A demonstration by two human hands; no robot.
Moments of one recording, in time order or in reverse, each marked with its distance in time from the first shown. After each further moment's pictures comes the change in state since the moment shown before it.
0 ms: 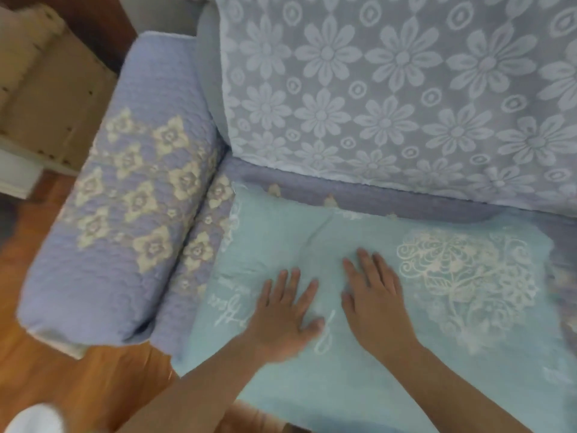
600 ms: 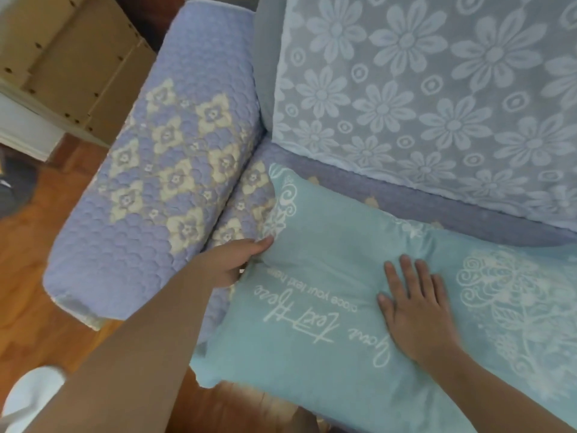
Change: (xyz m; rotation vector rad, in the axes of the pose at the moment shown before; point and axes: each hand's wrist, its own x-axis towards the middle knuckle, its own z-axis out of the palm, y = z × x) left_hand 0.014 -0.173 -0.065 -1.576 -0.148 -0.482; right_hand 0.016 0.020 0.046 -0.266 -0.078 -0.031
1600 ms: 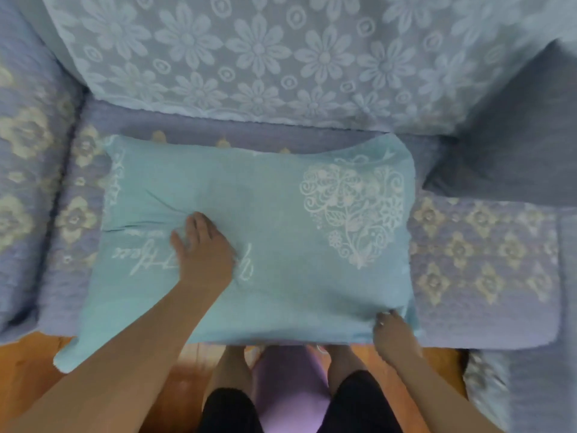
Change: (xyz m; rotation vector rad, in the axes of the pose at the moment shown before) left_hand -0.006 -0.087 0.221 1.537 0.569 0.362; right_hand -0.265 0.135 0.045 0.467 -0.356 0.828
